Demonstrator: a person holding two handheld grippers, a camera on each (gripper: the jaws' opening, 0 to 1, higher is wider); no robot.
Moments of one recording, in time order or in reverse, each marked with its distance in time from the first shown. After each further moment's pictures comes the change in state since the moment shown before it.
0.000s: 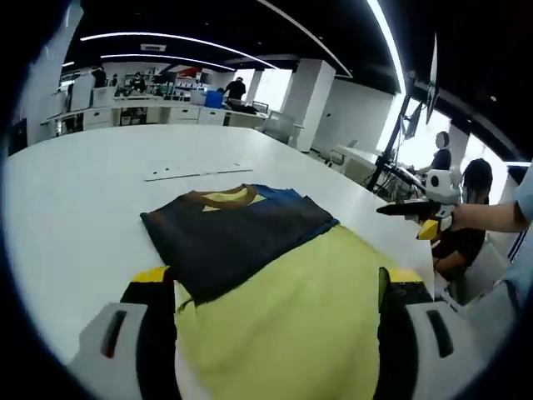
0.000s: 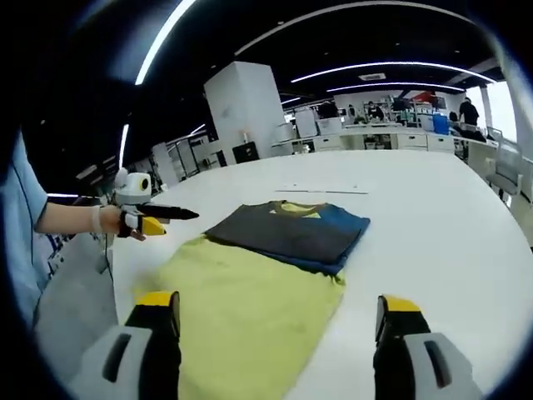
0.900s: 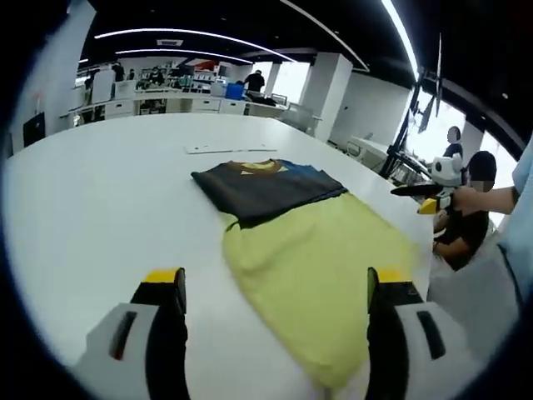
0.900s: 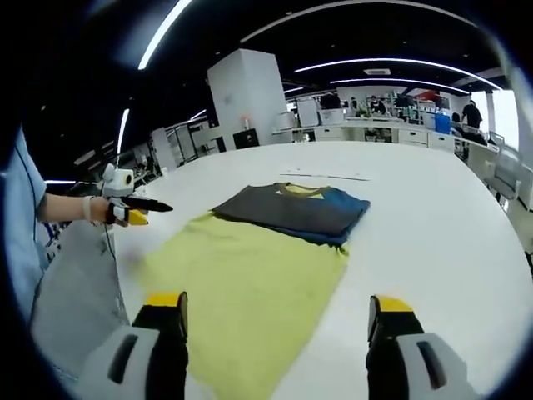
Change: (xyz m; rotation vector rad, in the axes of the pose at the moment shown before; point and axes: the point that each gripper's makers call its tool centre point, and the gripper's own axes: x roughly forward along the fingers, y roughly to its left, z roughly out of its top) left arm -0.084 0.009 -0.055 -0.022 0.077 0.043; right arm -0.035 0.017 -0.037 -0.028 0.081 -0.023
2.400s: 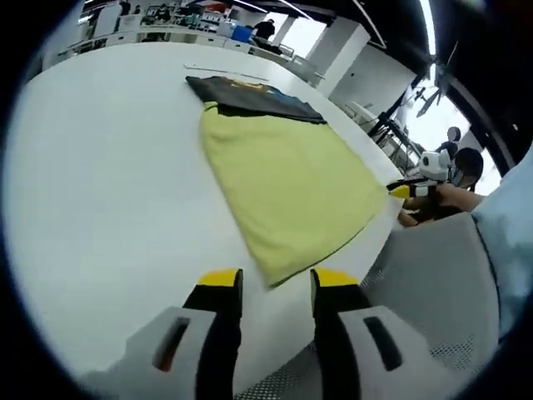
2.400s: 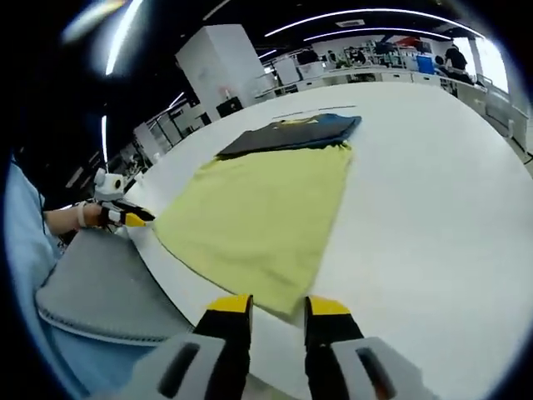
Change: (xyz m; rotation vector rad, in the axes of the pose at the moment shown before) left arm -0.043 -0.046 -0.103 -0.195 0.249 -0.060; right arm -0.026 0.039 -0.095 0.205 0.193 0.020
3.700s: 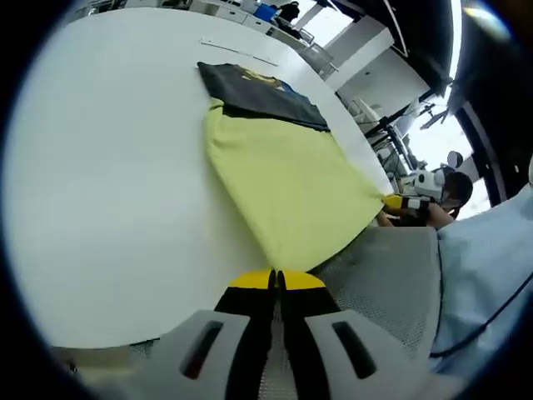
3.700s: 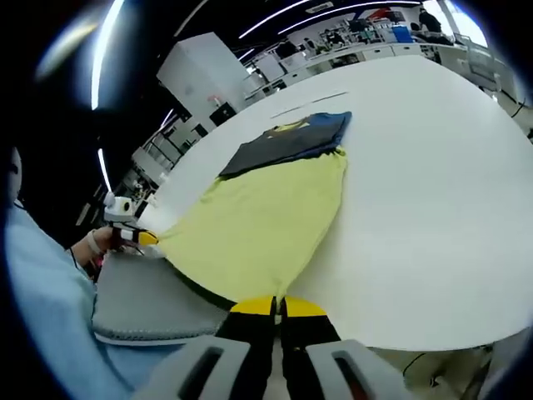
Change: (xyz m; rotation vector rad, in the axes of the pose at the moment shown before) left arm -0.056 -0.035 -0.015 -0.181 0.128 -0.054; right arm -0.046 0.049 -0.012 0.219 0.013 0.077
